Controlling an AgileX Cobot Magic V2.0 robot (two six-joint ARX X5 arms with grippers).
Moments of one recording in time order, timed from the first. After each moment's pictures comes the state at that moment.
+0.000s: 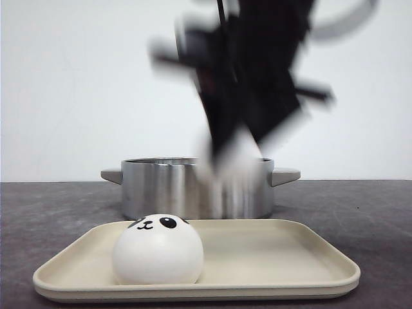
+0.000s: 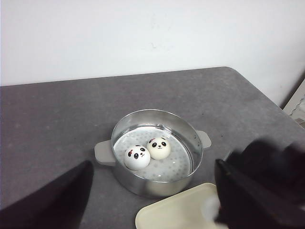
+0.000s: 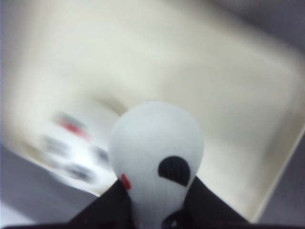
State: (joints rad) left arm -0.73 0.78 1.50 -1.04 -0.24 -0.25; right arm 0.92 1.51 1.22 -0.76 0.03 0.50
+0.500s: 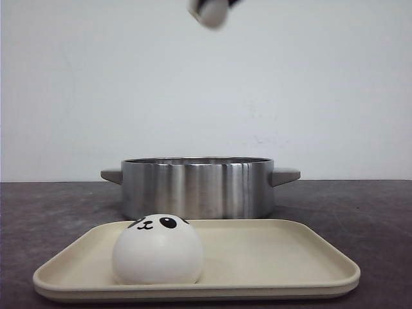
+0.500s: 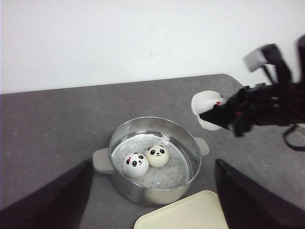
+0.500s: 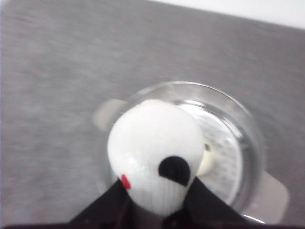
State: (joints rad) left arm -0.73 0.78 1.50 -1.01 -0.24 -0.24; right arm 0.73 1.55 1.56 -0.64 0.15 0.32
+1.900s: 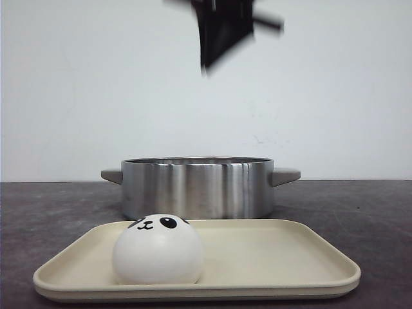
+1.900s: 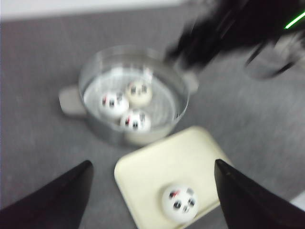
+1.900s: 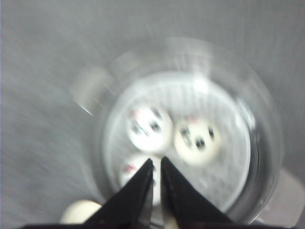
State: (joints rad) left arm -0.73 0.92 1.35 -1.05 -0.09 -0.29; right arm 0.72 1.68 1.75 -0.77 0.09 0.30
